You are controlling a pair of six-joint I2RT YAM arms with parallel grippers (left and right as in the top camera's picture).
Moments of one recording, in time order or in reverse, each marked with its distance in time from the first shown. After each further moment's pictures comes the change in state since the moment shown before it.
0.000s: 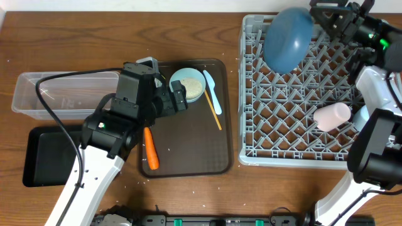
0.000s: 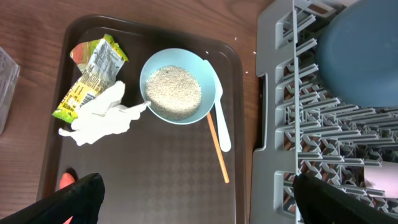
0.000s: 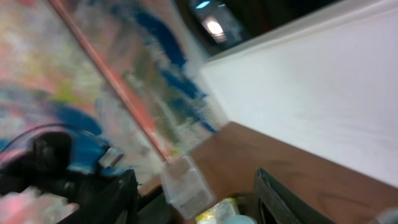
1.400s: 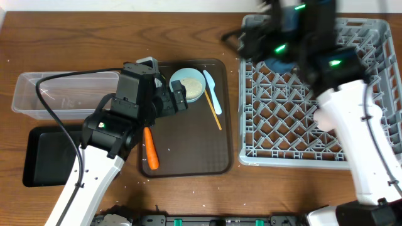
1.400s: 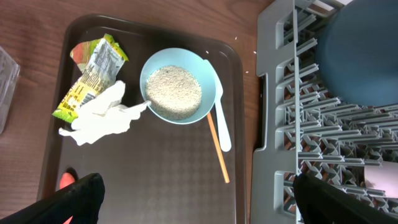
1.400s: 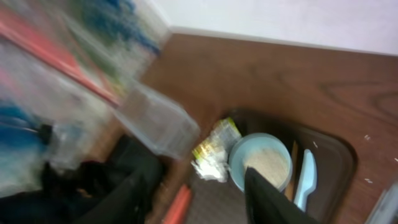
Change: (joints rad) left arm 0.000 0.001 0.000 0.000 0.000 0.000; right arm 0.602 -0.377 0.256 -2.184 0.770 -1.275
